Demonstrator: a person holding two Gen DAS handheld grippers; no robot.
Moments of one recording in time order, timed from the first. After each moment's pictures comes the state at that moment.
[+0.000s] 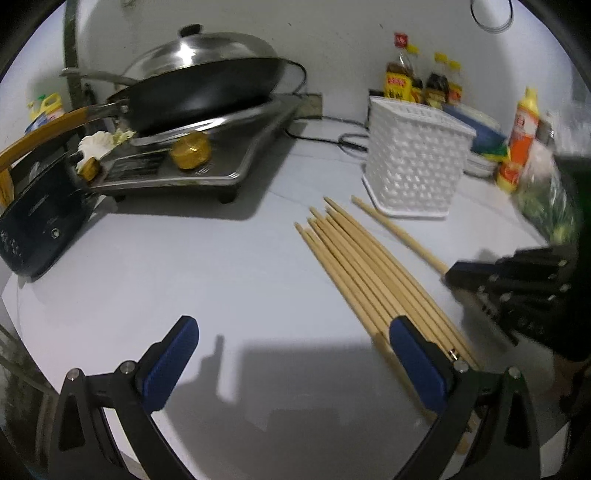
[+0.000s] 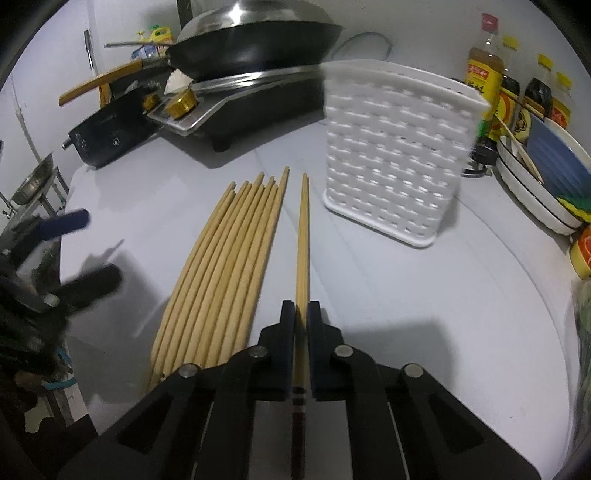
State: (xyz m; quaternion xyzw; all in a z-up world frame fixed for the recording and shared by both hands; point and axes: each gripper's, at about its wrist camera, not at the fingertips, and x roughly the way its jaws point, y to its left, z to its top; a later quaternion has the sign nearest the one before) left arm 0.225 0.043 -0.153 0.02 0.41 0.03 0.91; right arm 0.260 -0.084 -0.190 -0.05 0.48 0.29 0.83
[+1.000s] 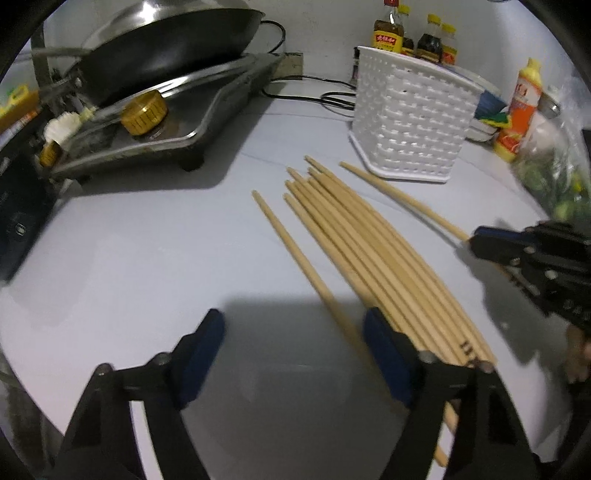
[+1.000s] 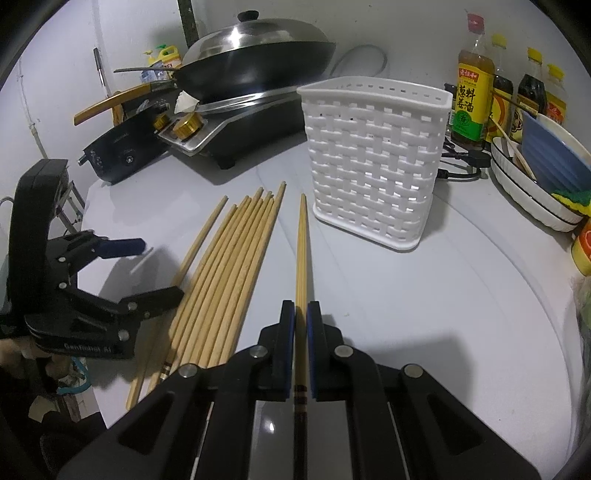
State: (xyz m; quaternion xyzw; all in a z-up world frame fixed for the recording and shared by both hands) left arm 0.252 0.044 -0.177 0.01 0.47 -0.01 0.88; right arm 0.259 -0.104 -0.186 -0.03 0.47 0.31 0.83
